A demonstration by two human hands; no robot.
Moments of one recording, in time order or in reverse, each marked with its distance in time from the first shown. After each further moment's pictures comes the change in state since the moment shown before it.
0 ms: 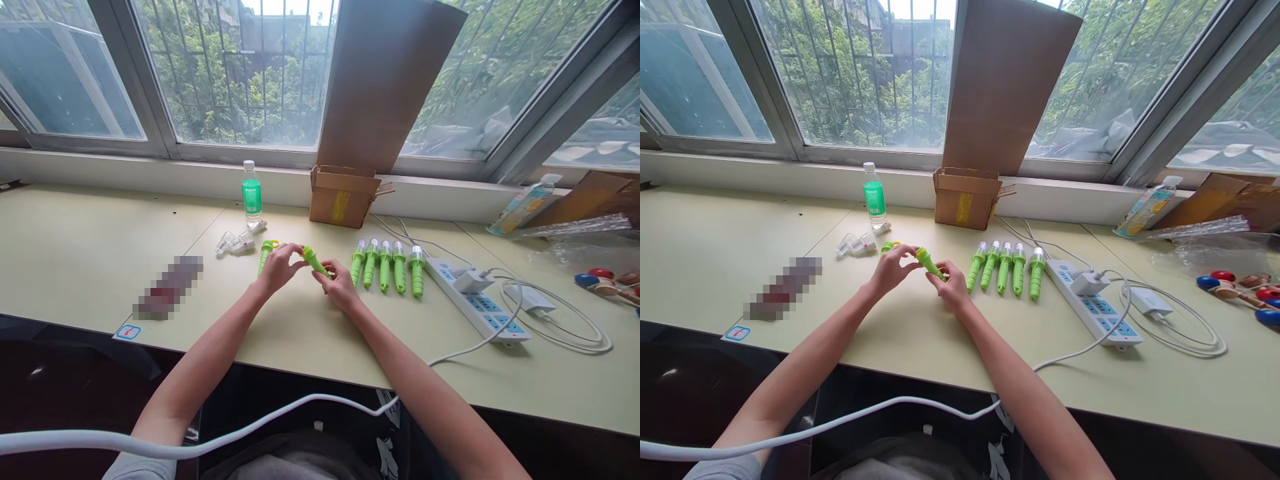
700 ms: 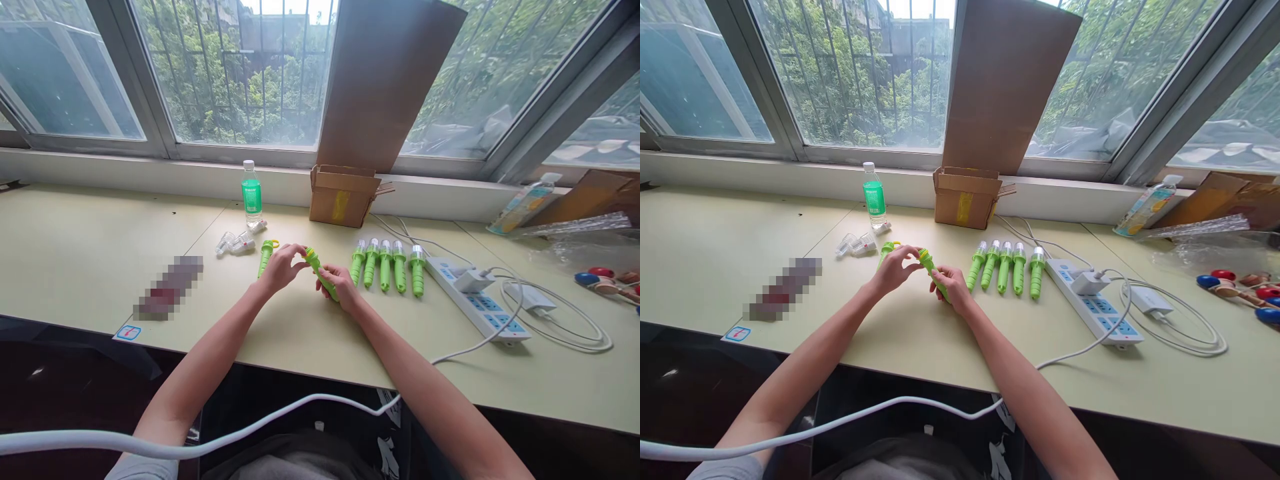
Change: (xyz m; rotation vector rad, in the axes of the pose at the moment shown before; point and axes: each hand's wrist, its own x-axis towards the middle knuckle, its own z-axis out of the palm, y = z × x) left_hand 0.002 0.001 0.001 -0.051 -0.072 0.027; right_hand 0.003 0.000 -0.007 0.316 -0.212 0.190
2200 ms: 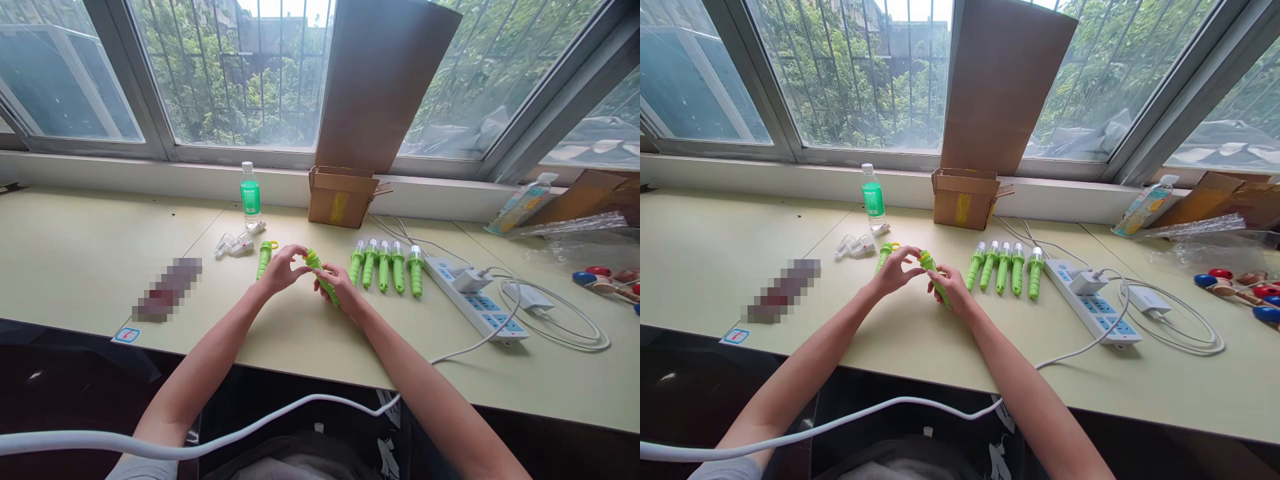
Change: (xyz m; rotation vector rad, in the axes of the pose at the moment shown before) left_hand -0.001 0.000 0.003 -0.131 -0.005 0.026; right_hand -0.003 -0.009 0.003 0.006 -0.014 0.049
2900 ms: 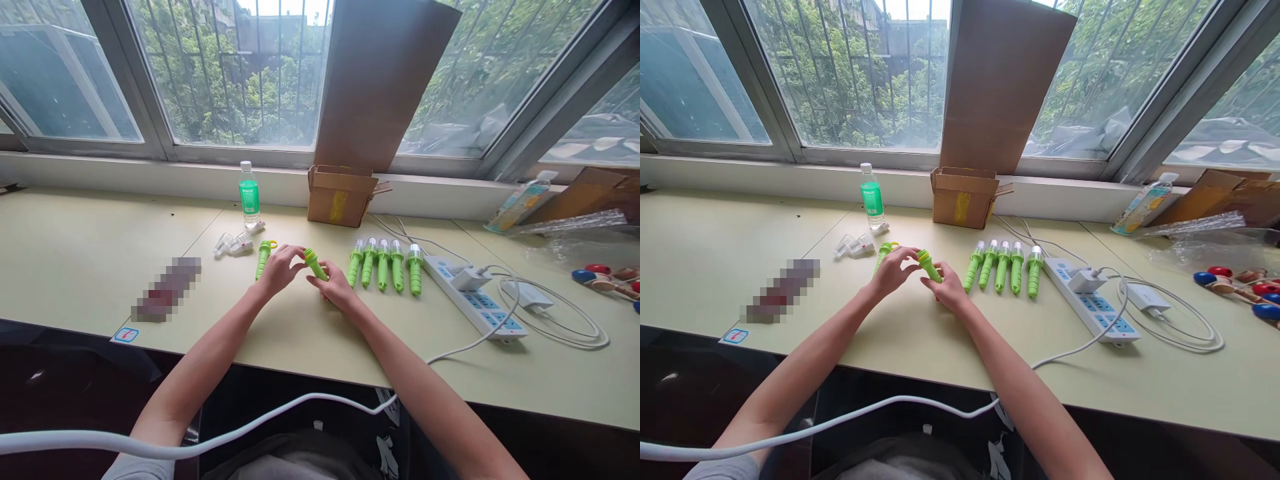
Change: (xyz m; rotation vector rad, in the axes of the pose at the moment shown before) left_hand -0.002 0.003 -0.001 0.182 0.064 0.049; right_hand 0.005 0.013 0.002 -0.270 0.112 -0.120
